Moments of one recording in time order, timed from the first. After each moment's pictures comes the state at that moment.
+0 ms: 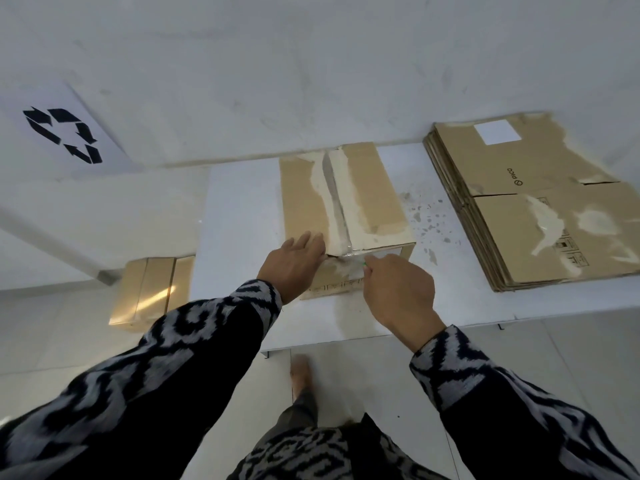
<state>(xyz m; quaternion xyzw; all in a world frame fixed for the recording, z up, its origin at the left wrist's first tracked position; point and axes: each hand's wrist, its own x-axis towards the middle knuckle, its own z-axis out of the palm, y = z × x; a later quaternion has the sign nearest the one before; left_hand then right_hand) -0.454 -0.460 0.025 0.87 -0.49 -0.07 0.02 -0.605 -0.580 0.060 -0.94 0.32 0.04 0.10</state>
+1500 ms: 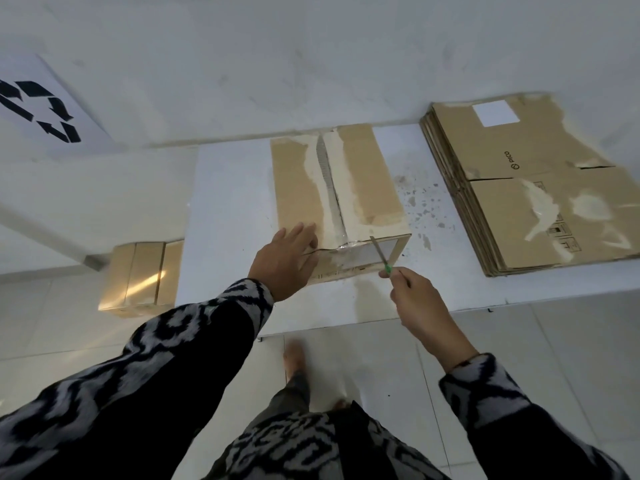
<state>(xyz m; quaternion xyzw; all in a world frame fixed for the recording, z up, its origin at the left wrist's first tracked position) -0.462 -0.450 0.013 0.88 -0.44 -0.13 0.16 -0.655 -0.592 0.032 -0.74 0.45 -0.01 0.50</state>
